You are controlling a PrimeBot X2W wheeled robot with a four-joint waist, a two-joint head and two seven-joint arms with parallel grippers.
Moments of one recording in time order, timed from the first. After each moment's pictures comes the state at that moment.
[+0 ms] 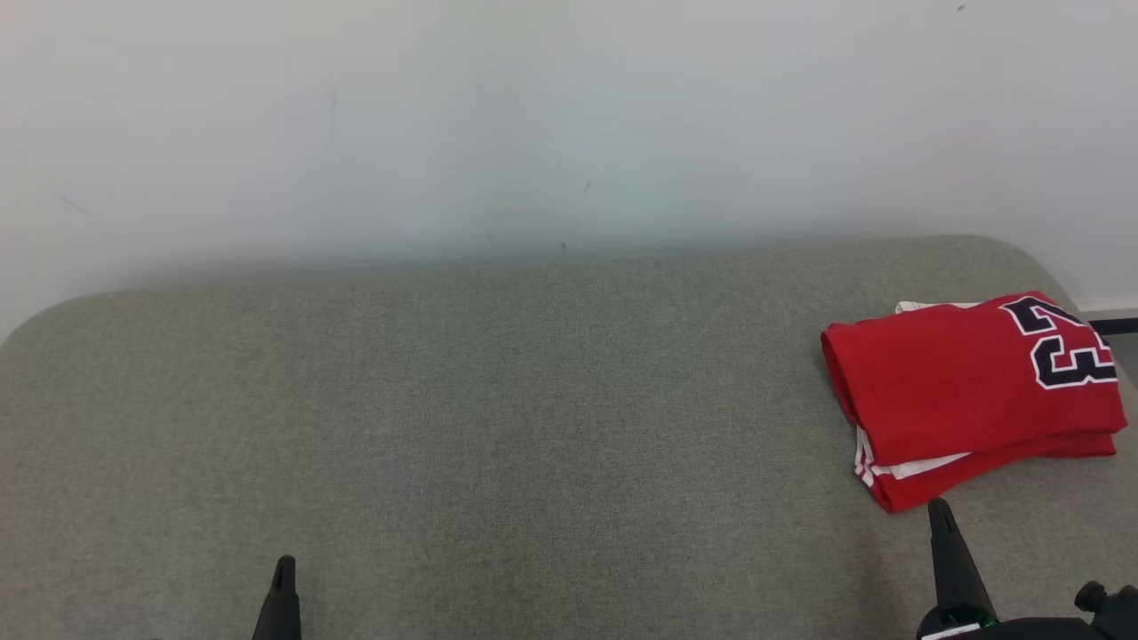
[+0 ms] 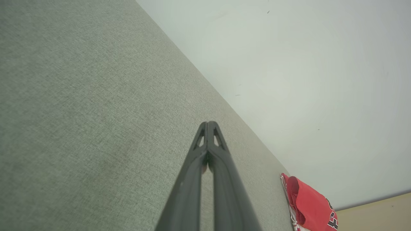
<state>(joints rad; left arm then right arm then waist) 0.06 0.08 -0.03 0.15 -0.98 -0.06 -0.07 0.06 -0.14 0.03 0.14 1.02 0.13 -0.13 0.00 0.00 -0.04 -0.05</state>
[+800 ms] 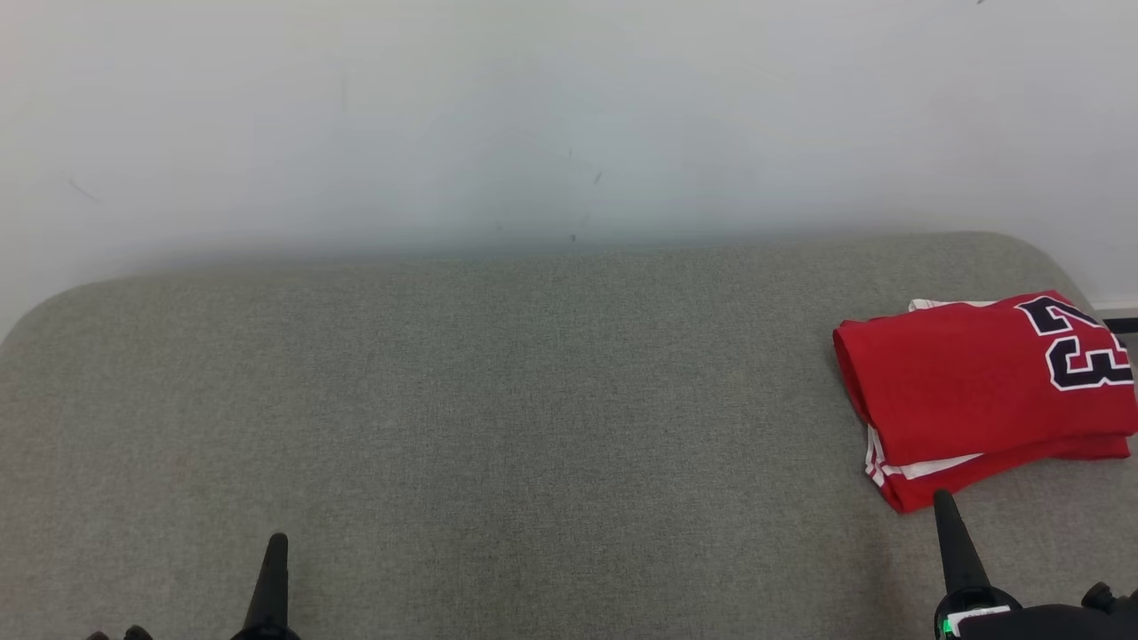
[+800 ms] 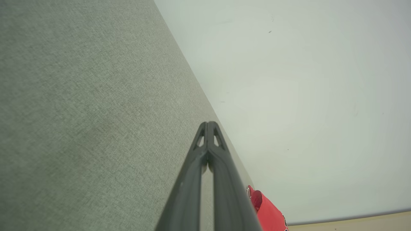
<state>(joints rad) 0.01 0.09 0.00 0.16 -1.25 -0.08 -0.01 0.04 -0.14 0.03 0.13 1.29 0.13 -0.10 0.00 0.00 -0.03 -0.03</state>
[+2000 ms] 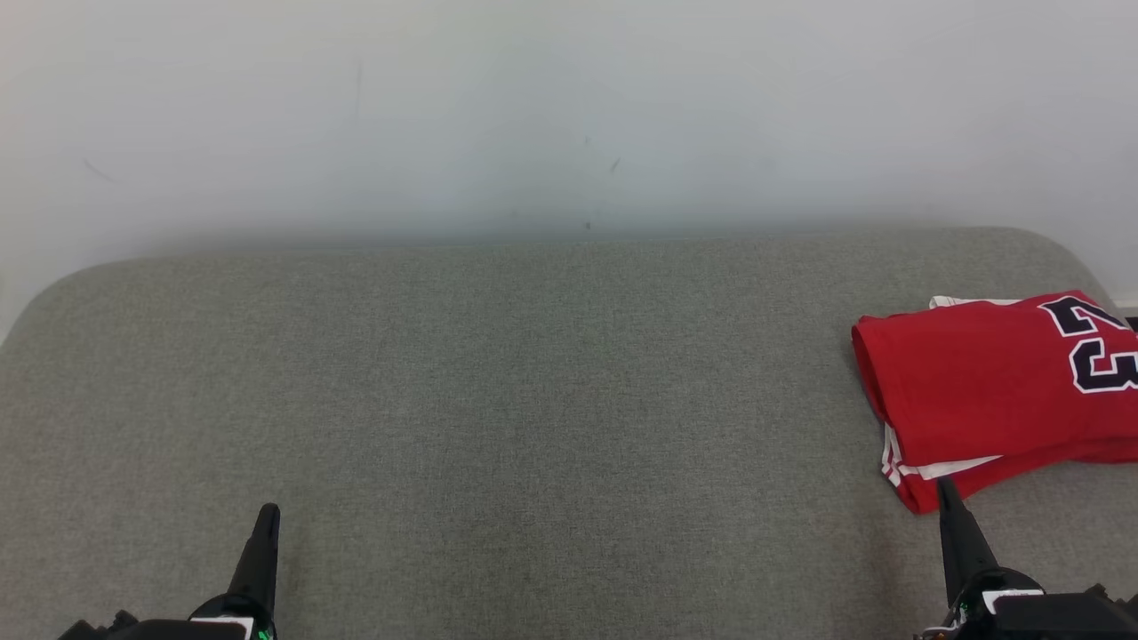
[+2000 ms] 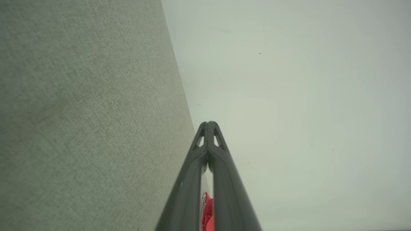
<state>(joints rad) -0.05 0.09 0.04 0.17 -1.55 -0.10 0.07 0.02 -0.15 0.03 0.12 1.61 0.13 -0.06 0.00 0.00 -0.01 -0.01</state>
